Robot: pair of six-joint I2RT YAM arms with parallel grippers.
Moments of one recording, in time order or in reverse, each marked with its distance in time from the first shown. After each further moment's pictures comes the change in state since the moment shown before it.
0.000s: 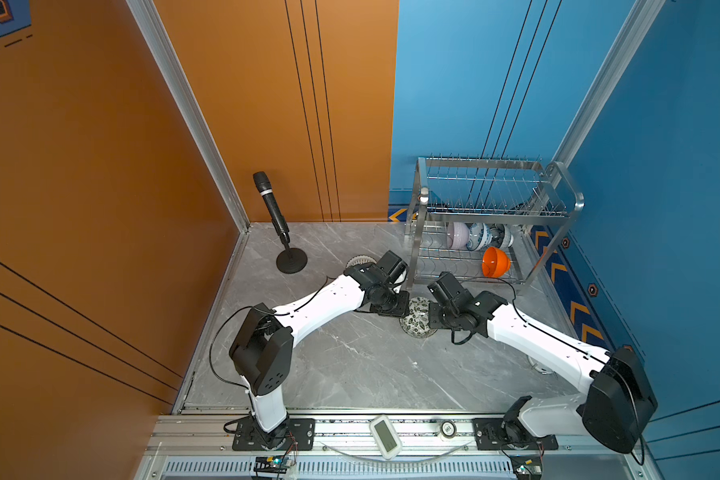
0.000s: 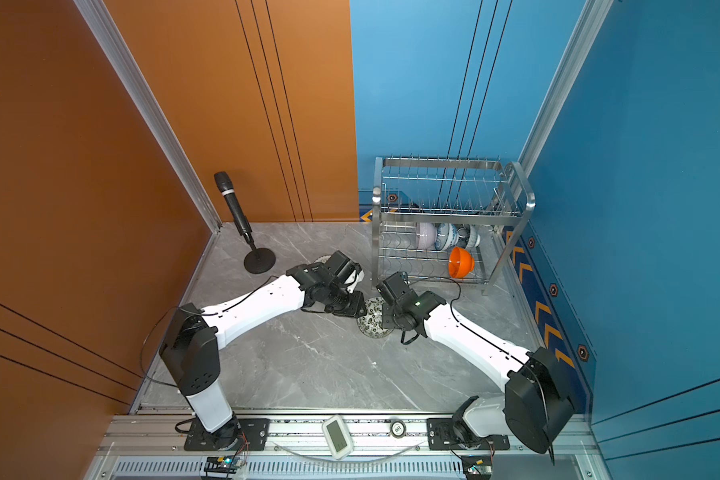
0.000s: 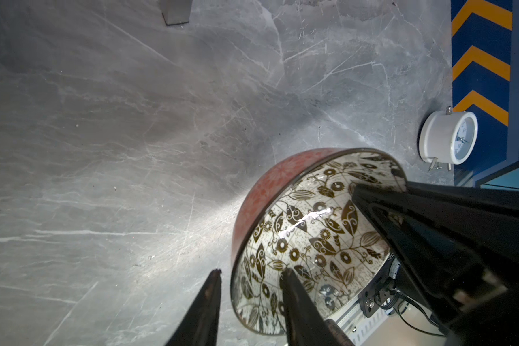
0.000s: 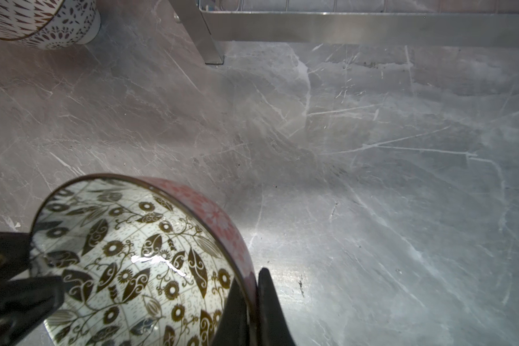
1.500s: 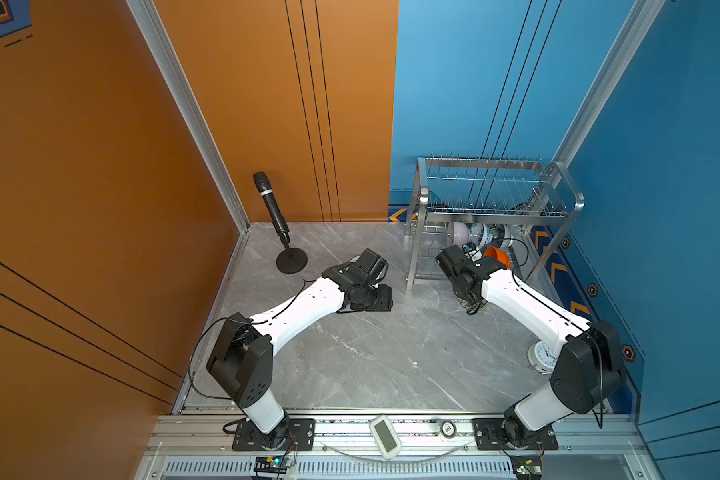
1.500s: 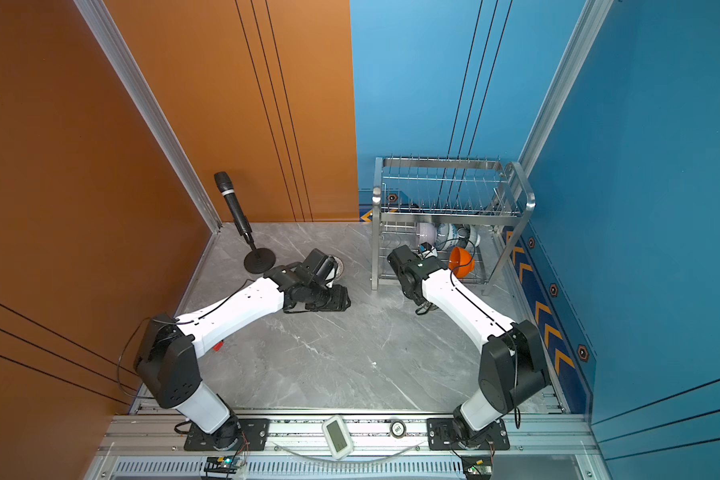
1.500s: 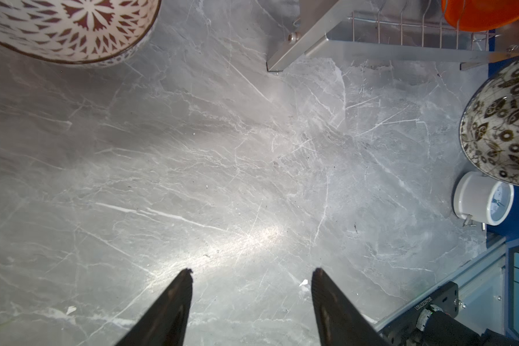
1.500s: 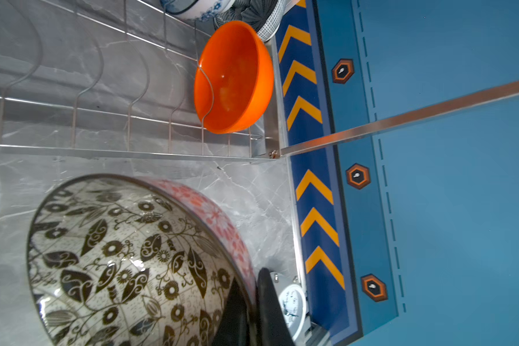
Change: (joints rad) left arm 0.101 -0.132 -0.132 0.031 -0.137 -0.056; right arm -0.188 0.228 0.324 -0.349 0.719 -0.327
